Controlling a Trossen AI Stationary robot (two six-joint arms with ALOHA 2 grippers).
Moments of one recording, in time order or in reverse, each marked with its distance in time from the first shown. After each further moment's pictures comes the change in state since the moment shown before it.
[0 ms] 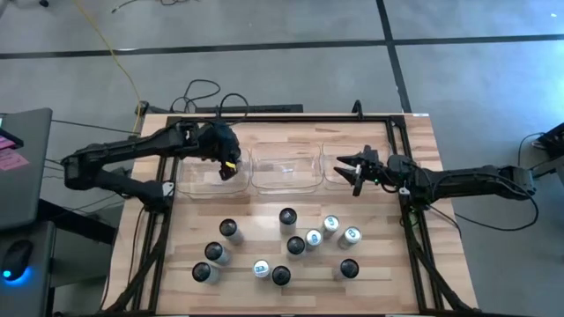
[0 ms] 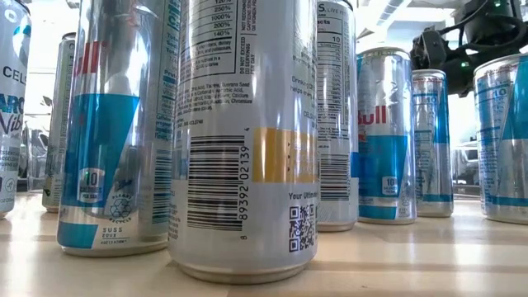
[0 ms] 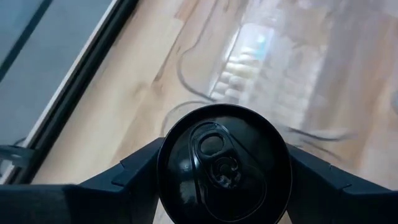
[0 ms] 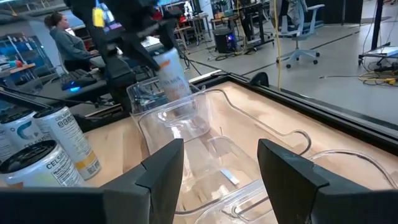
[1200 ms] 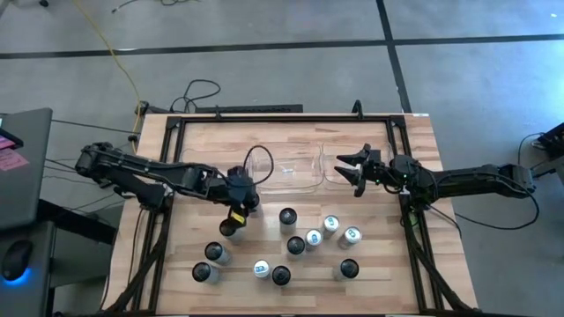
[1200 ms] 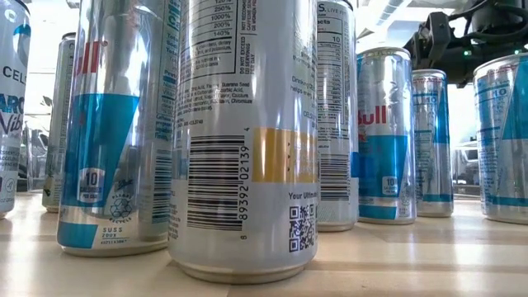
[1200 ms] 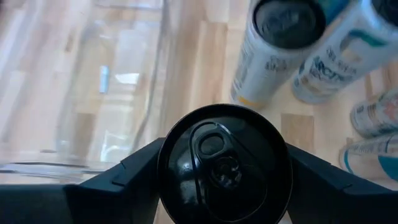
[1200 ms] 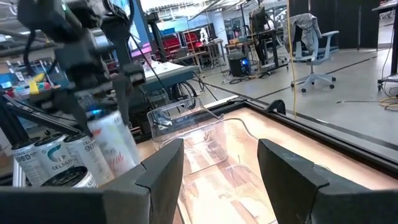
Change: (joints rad) left arm -0.544 0.146 0.119 0.054 -0.079 -0.214; right arm 0.037 0.000 0.001 0.121 -0.007 -0.012
